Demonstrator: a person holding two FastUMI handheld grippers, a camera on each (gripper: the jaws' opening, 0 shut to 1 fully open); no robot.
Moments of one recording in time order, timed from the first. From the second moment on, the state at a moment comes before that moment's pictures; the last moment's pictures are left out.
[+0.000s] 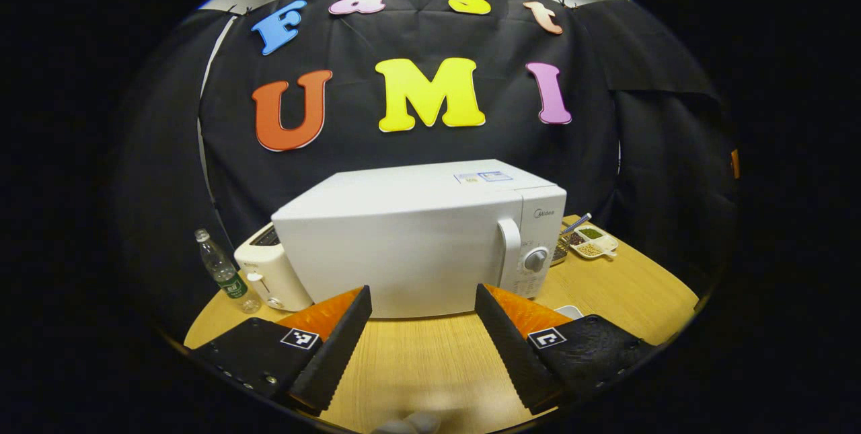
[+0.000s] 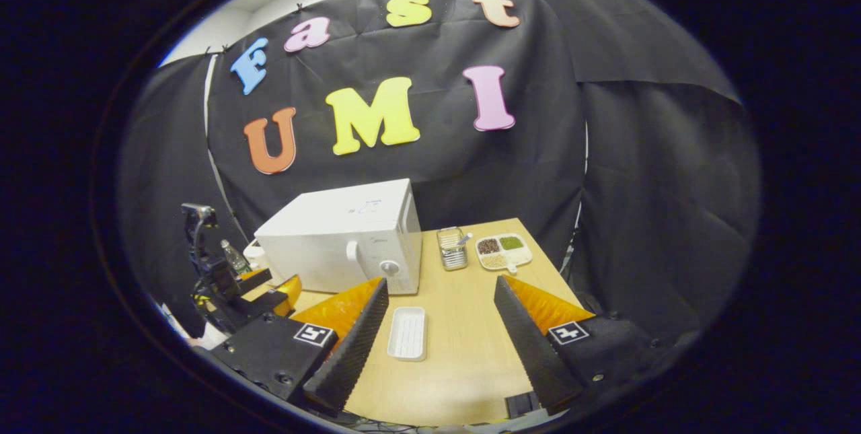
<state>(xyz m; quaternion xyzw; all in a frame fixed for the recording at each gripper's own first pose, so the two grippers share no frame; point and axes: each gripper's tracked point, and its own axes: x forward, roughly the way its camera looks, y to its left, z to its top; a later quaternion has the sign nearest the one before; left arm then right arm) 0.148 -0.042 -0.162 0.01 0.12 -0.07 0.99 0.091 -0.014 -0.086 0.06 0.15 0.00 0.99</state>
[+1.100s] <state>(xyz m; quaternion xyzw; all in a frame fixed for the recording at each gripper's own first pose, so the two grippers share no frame) -0.022 0.058 0.004 -0.05 0.01 -0.04 1.00 0.004 0.068 -0.011 0.01 0.04 0.01 1.00</state>
